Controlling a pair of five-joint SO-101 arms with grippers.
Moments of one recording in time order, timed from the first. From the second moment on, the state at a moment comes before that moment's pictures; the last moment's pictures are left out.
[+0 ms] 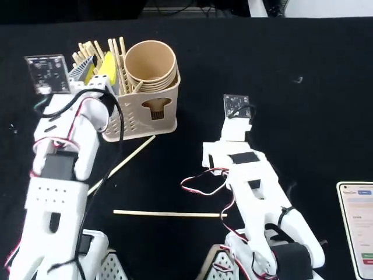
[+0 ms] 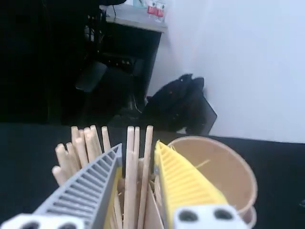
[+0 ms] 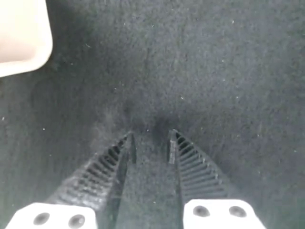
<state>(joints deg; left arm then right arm) 0.3 -50.9 43.8 19.9 9.1 -8.9 -24.9 64.5 32.0 -10.2</state>
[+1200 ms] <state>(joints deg) -7.3 -33.6 60.9 51.0 -29.1 -8.9 -24.9 64.5 32.0 -10.2</state>
